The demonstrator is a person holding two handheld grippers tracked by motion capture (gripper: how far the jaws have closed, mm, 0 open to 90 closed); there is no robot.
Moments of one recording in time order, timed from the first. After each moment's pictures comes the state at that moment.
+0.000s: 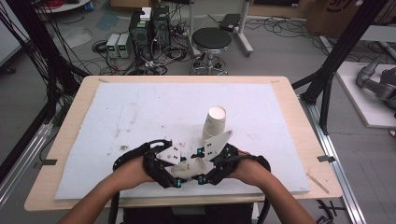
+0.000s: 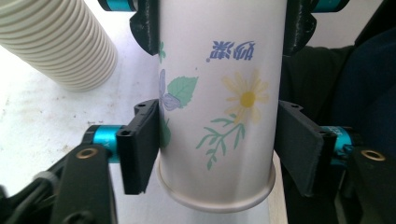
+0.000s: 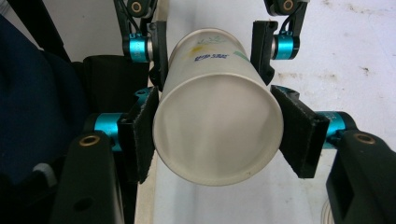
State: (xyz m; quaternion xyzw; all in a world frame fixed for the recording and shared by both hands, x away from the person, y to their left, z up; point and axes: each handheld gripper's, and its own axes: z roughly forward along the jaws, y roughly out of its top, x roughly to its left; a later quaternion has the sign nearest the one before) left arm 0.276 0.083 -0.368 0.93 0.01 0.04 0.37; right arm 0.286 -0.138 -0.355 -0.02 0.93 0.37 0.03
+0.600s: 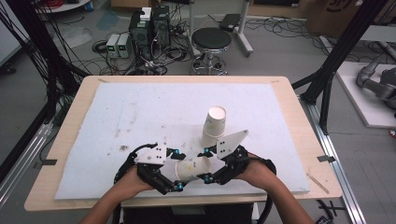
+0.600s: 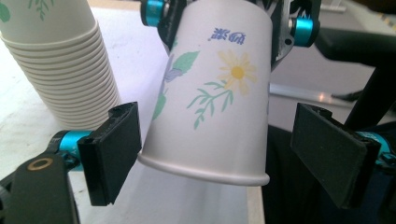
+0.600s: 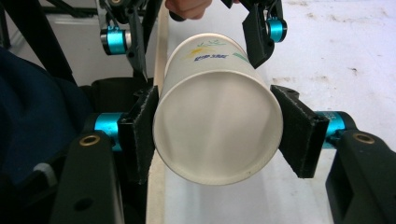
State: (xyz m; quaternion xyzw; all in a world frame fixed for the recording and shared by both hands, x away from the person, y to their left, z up) left arm 0.266 0.106 -0.395 0.83 0.08 0.02 0.55; right arm 0.283 -0.164 -0.359 0.01 0.90 0.43 0.02
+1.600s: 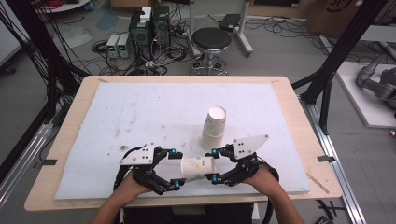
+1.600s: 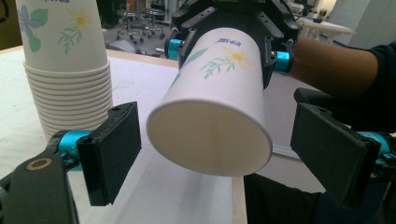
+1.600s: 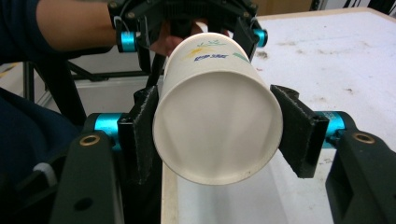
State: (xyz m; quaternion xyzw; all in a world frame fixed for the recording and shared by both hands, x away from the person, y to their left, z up) left arm 0.263 0.119 -0.411 0.76 0.10 0.00 0.65; right arm 0.282 -0.196 -0.380 0.04 0.84 0.54 -0.02
